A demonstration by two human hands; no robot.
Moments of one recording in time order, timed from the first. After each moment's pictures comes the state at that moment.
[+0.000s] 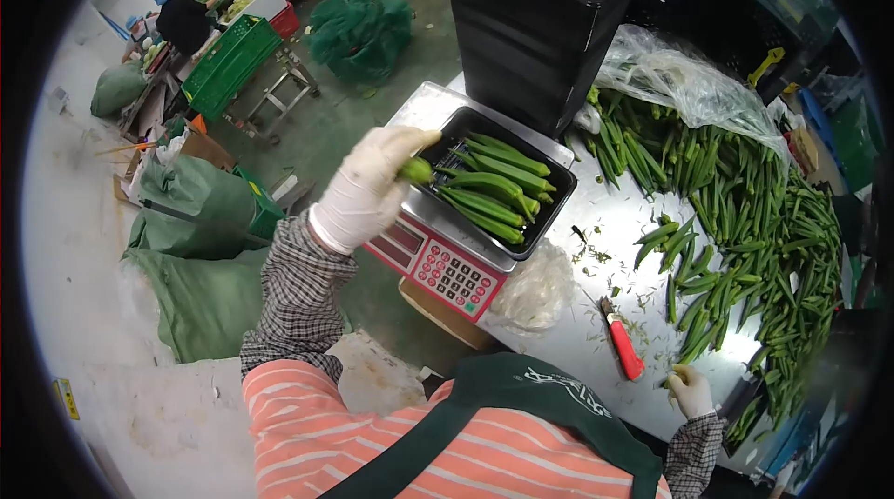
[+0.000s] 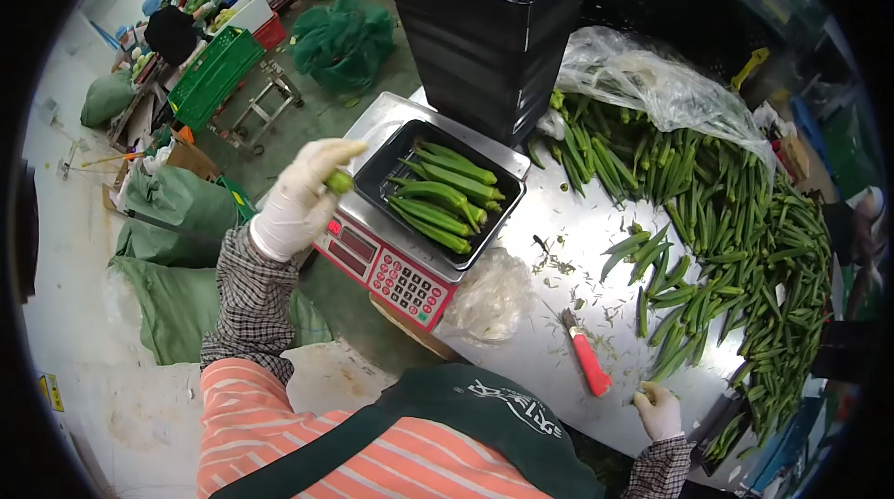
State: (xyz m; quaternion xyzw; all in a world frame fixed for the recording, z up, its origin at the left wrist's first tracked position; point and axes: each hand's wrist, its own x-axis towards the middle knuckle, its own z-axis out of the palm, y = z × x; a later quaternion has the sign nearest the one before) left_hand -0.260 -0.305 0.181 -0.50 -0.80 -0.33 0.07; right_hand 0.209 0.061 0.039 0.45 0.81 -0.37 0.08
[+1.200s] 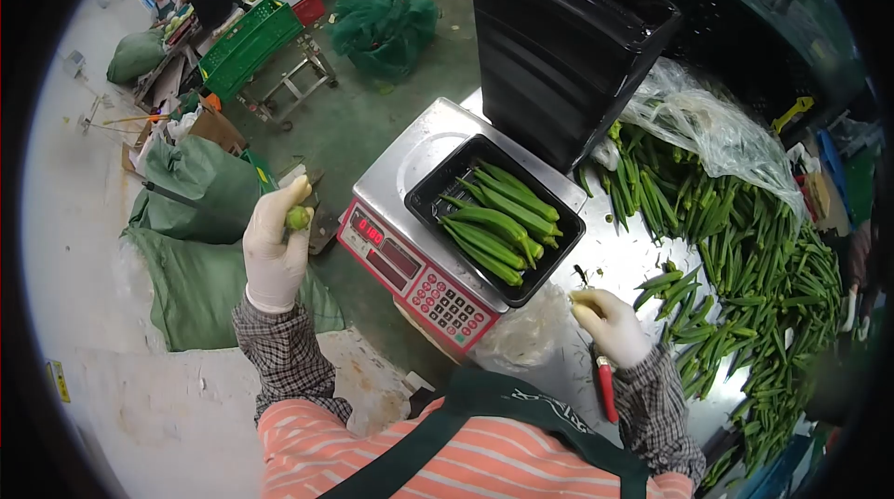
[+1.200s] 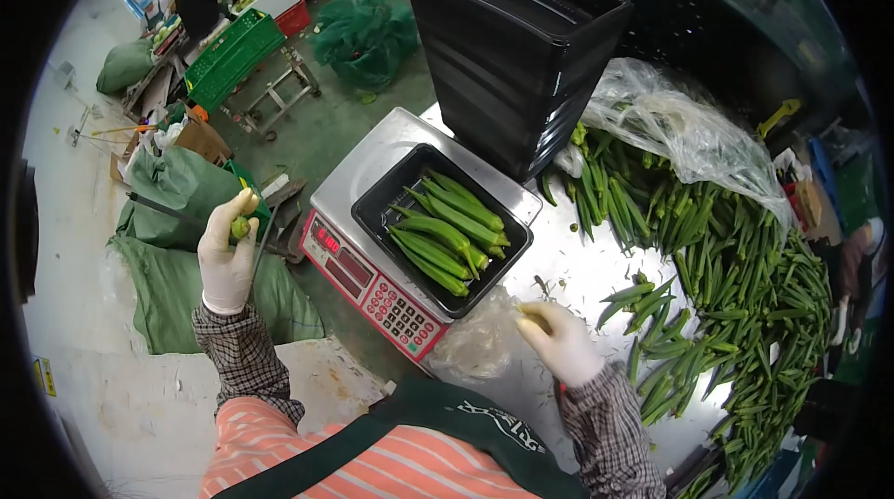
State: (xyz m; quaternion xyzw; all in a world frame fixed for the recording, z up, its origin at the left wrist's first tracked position) left_hand -0.247 -0.383 0.165 -0.27 -0.87 -0.34 0.25; right_hand -0.070 -0.017 0.092 0.15 0.84 -0.52 0.09
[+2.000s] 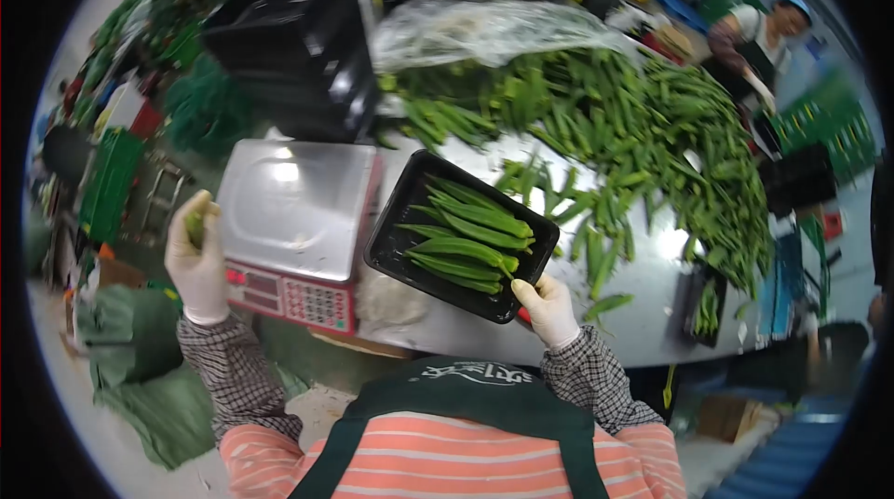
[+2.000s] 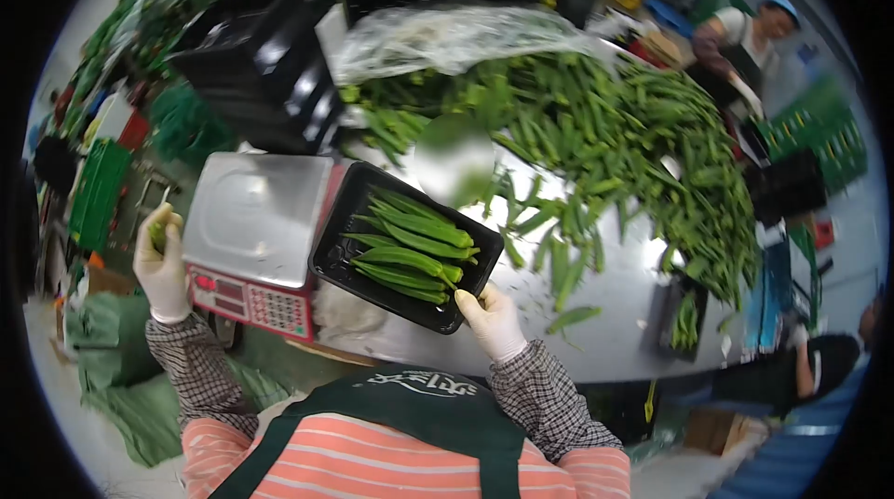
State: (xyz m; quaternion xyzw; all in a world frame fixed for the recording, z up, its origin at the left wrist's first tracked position) left_hand -0.225 -0.273 0.162 -0.29 -0.76 -0.57 0.13; right_hand 0.094 -0.023 0.063 0.32 0.54 -0.75 -0.21
